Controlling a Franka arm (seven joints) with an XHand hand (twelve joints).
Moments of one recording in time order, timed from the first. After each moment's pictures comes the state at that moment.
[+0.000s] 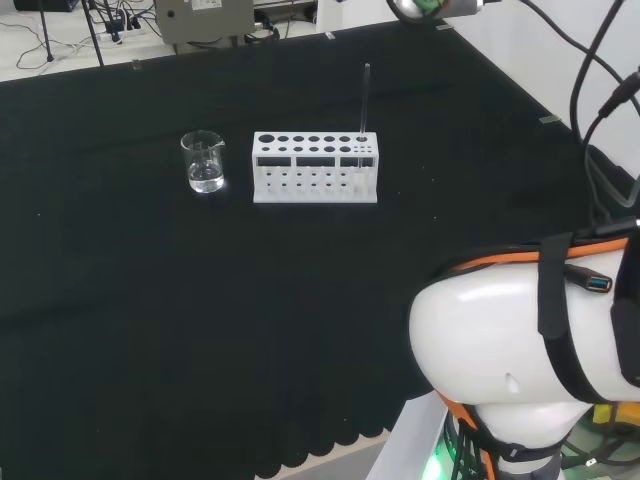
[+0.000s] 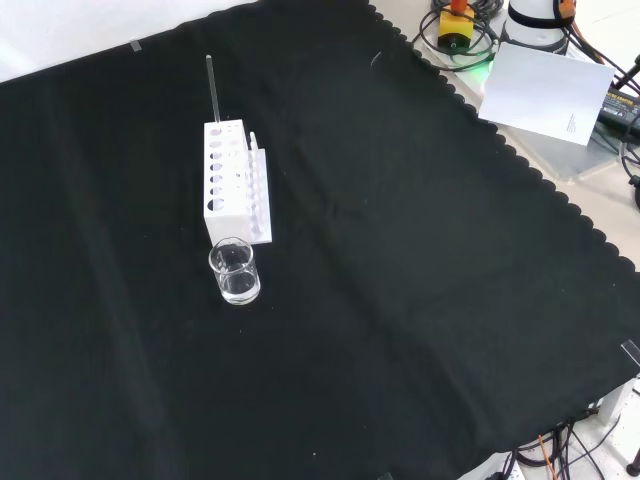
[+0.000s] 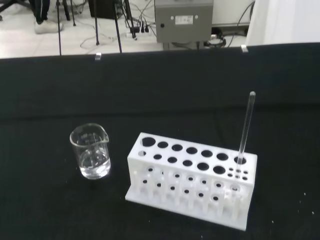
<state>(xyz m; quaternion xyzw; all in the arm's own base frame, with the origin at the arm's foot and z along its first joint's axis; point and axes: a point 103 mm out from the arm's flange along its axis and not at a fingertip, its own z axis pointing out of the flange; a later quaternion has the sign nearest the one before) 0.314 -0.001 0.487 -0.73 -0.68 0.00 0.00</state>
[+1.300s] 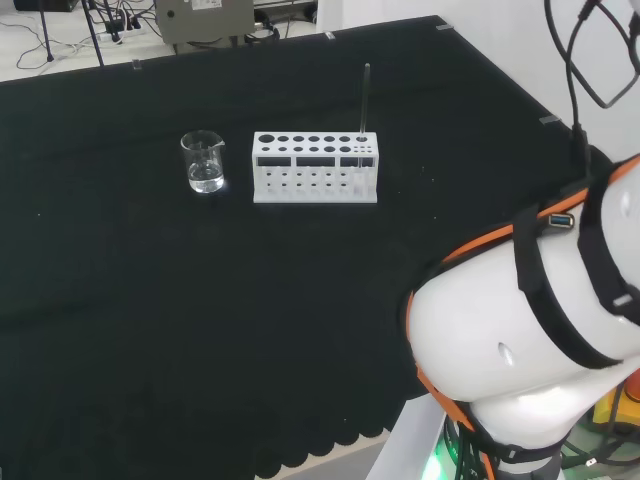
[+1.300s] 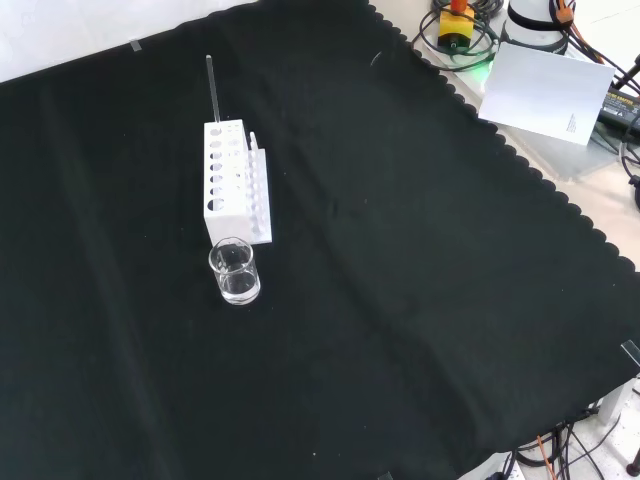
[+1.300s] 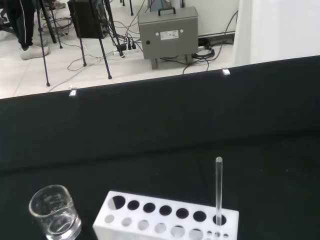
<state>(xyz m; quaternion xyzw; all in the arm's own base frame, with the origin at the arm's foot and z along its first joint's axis) 0.415 -0.075 0.506 -0.75 -0.66 -0.03 0.02</state>
